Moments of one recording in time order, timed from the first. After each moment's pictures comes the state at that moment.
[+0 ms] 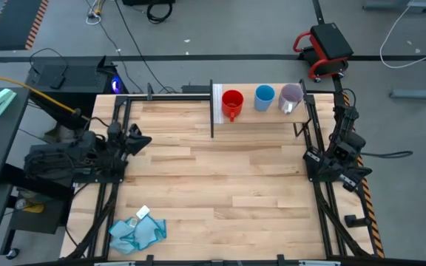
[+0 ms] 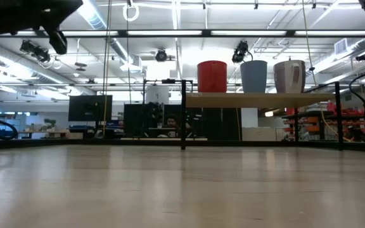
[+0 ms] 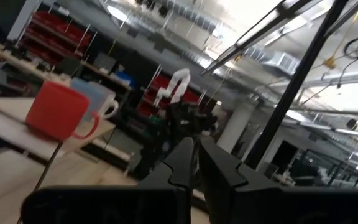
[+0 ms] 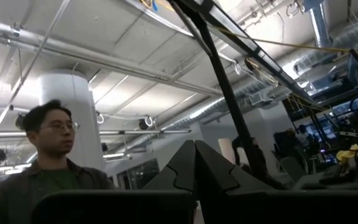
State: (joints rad) left arm 0.07 0.11 0.16 0.28 -0.05 -0.52; right arm 1.09 0.00 0.01 0.69 0.44 -0.03
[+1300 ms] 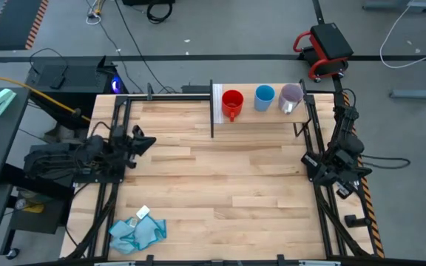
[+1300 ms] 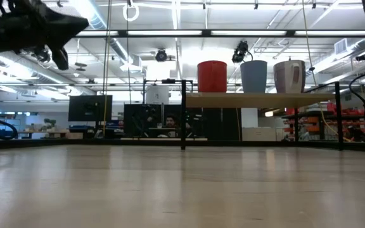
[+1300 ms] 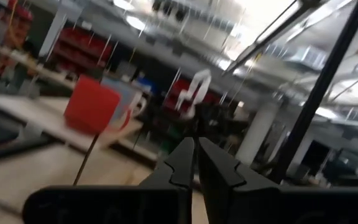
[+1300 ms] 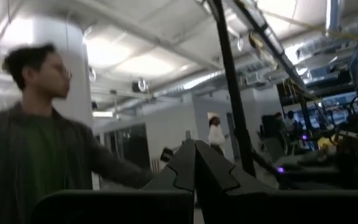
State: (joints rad) left arm 0.07 0.11 0.02 0.40 -0.13 -0.44; right arm 1.09 0.00 0.01 0.52 0.44 -0.10
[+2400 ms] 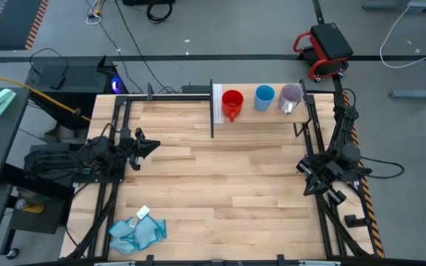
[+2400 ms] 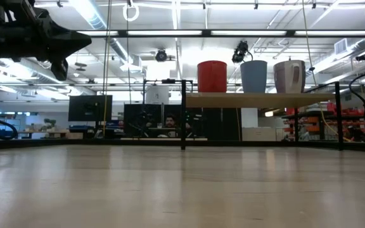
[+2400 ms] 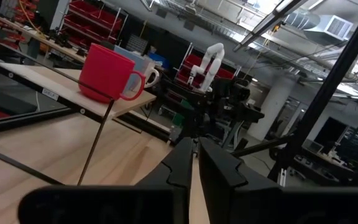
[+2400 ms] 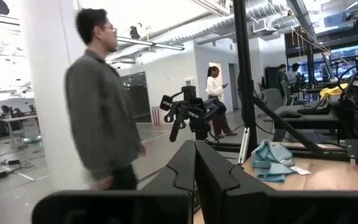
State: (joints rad) left arm 0.07 0.11 0.02 0.26 -0.13 -0.43; right arm 1.09 0.00 0.01 0.25 0.44 0.00
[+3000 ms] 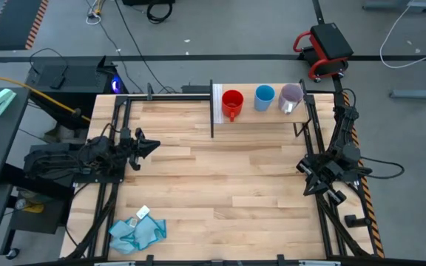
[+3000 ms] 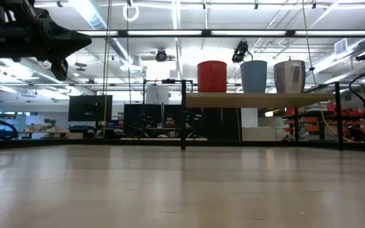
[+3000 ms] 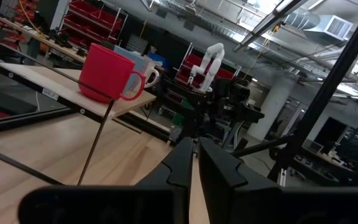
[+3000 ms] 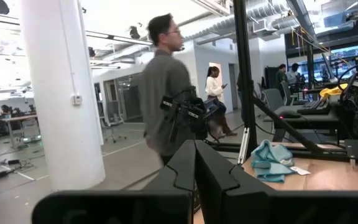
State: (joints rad) left arm 0.07 0.11 0.02 0.26 -0.13 -0.43; right arm 1.09 0.00 0.01 0.25 0.44 0.00
